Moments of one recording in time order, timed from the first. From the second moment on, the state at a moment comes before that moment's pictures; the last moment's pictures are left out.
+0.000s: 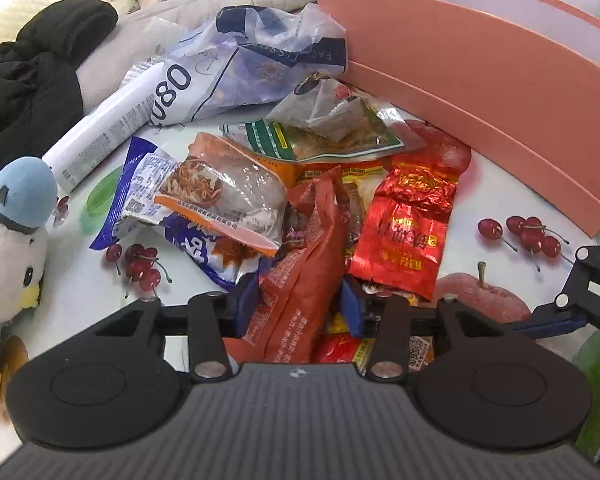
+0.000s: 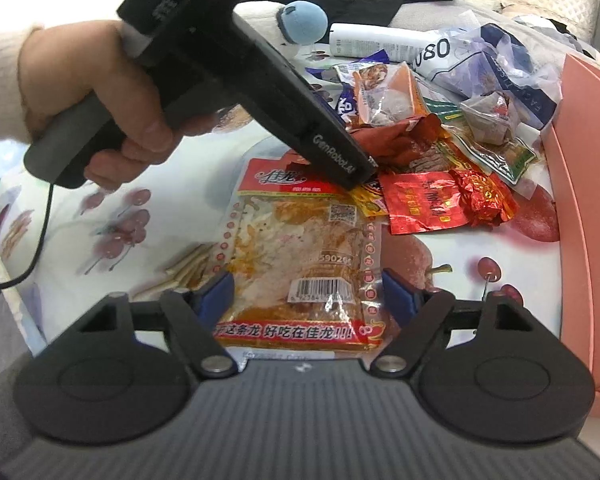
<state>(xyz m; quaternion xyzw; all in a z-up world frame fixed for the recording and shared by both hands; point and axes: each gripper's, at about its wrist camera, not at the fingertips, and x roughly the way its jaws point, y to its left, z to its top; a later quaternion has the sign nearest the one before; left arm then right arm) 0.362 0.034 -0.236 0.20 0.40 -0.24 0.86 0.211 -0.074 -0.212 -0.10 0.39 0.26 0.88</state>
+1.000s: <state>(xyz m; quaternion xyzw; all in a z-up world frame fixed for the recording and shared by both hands) 0.210 0.097 -0.209 -0.06 0.44 -0.02 0.90 0.172 -0.094 -0.198 -0.14 0.40 0.26 0.86</state>
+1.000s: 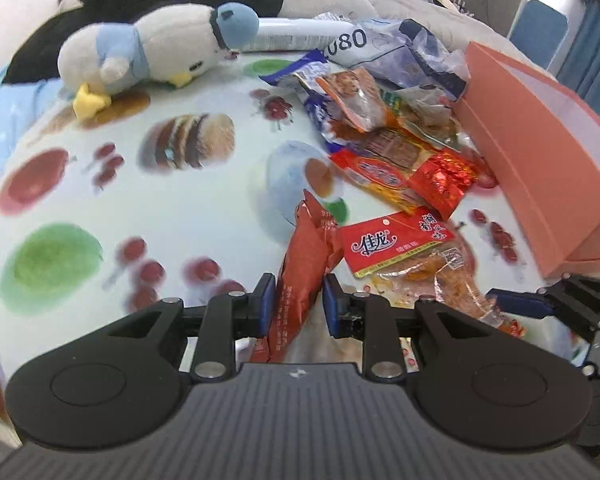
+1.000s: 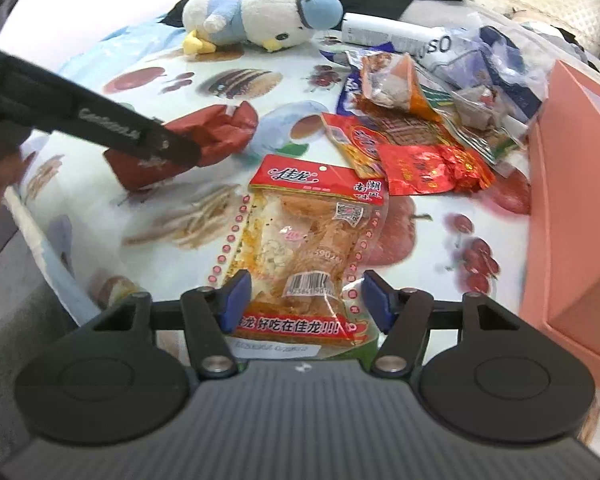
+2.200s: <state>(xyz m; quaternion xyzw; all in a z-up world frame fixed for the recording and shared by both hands) 0.217 0.043 -0.232 -0.05 0.46 -0.07 0.89 0.162 -0.133 -0.198 -0.09 0.41 0.20 0.88</state>
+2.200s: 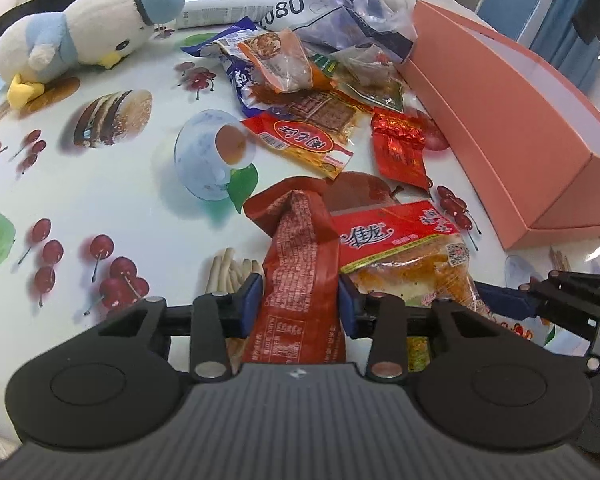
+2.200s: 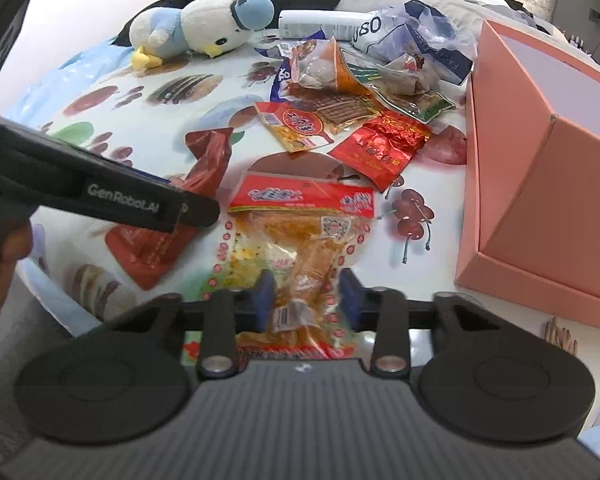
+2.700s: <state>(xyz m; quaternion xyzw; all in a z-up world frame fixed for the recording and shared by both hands) 0.181 0.048 -0.177 -0.09 0.42 -0.04 0.90 0.134 -0.155 -0.165 -0.05 0.39 0.19 0.90</state>
